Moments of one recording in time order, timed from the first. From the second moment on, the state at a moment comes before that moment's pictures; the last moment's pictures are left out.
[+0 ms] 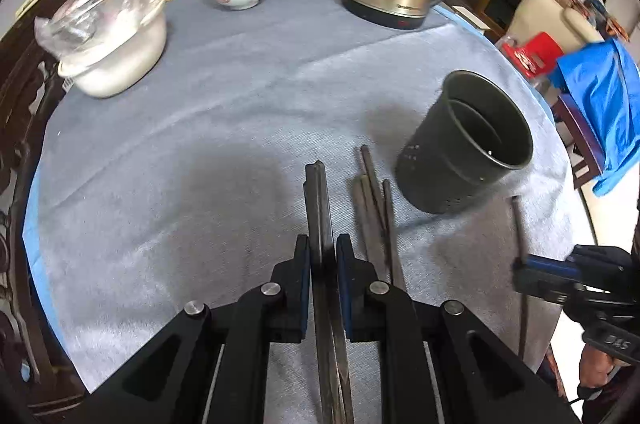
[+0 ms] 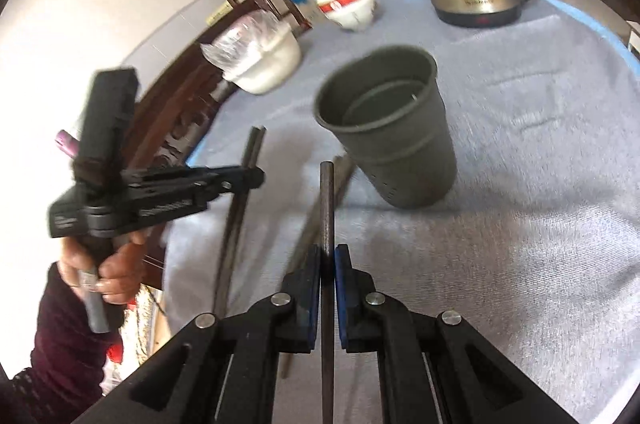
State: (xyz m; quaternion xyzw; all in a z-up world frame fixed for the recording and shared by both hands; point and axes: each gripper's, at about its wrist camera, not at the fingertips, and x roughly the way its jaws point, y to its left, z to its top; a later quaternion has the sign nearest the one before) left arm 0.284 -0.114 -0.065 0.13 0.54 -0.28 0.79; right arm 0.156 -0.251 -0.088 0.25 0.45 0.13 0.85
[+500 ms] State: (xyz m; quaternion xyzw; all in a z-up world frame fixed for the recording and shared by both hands) left arm 0.304 -0.073 -0.088 0.06 0.56 -0.25 0.79; right arm 0.138 -0.254 -0.069 0.25 0.43 0.12 0.86
